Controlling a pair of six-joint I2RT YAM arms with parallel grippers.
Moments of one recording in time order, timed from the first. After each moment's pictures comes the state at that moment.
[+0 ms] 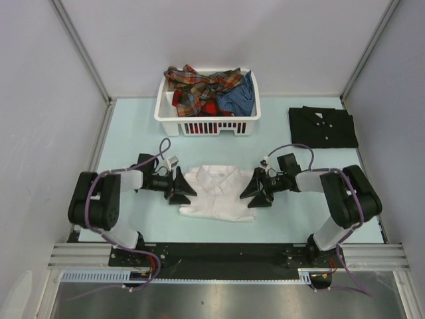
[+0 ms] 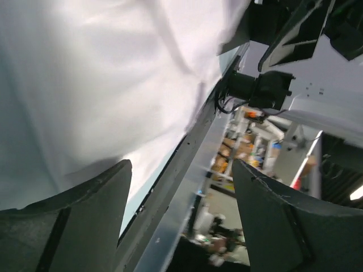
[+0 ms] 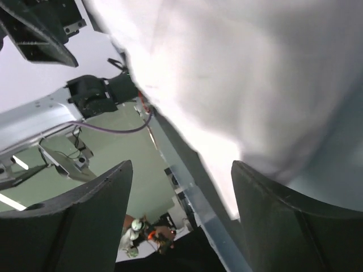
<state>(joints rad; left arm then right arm) -0.10 1.64 0.57 -0.21 1.13 -0.41 0.32 1.68 0.58 0.06 -1.04 0.72</state>
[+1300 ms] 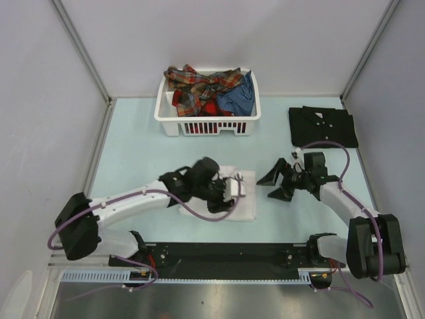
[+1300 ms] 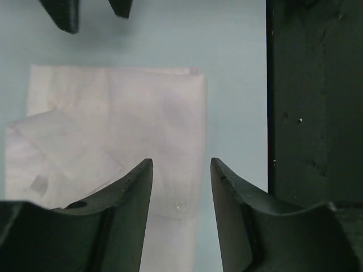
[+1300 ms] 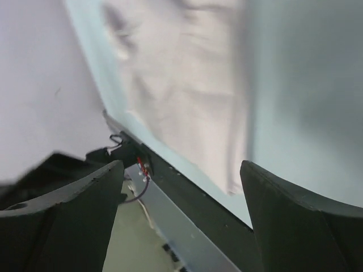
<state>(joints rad) -0.90 1.30 0.90 -0.34 0.49 0.41 0.16 1.19 0.59 -0.21 -0.78 0.75</state>
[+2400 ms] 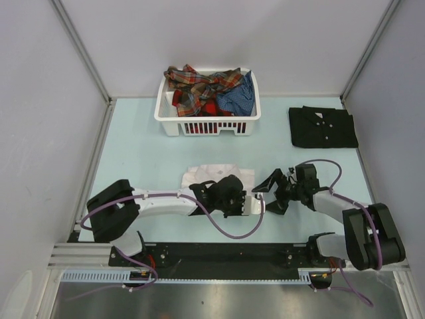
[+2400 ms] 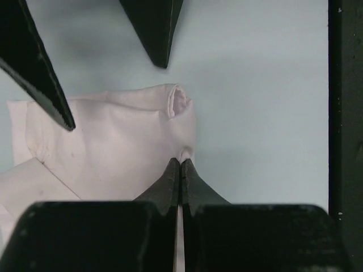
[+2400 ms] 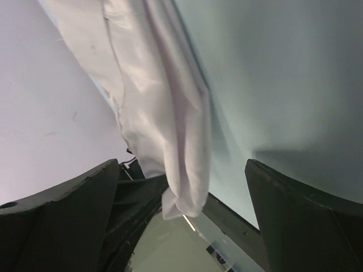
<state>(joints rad) -1.14 1.60 0.89 -0.09 0.20 0.52 0.19 1.26 0.37 -0.04 -0.70 1.04</state>
